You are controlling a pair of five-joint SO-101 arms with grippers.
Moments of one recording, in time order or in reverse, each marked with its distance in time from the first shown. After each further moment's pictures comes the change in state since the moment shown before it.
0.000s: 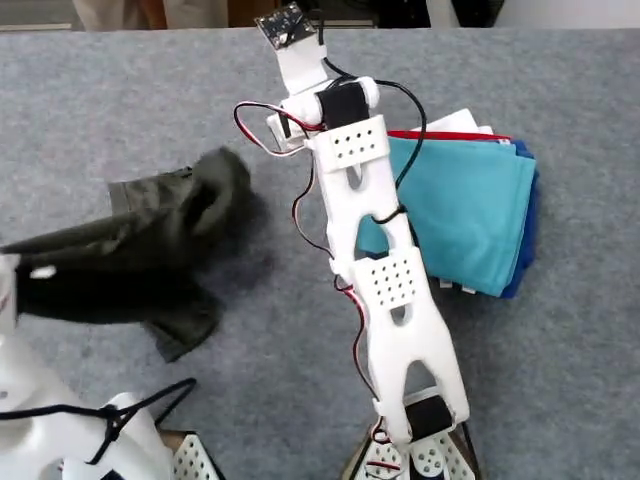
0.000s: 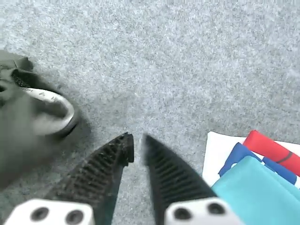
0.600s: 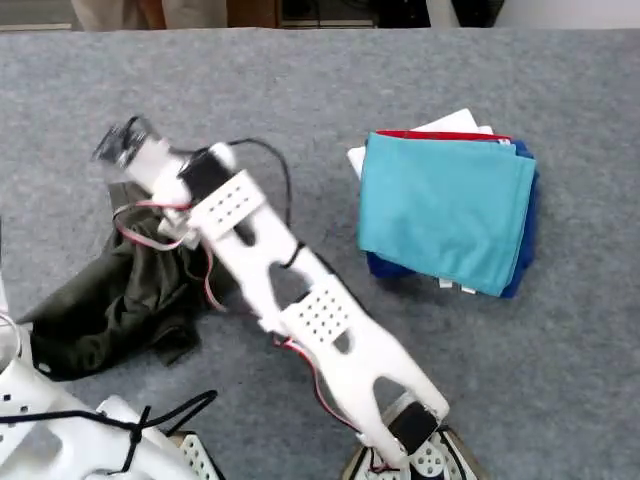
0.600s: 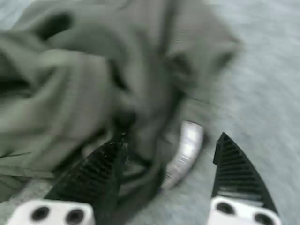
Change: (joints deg) left arm -12.8 -12.8 33.1 -4.2 -5.5; right arm -25.8 9.4 6.1 -2.8 15.0
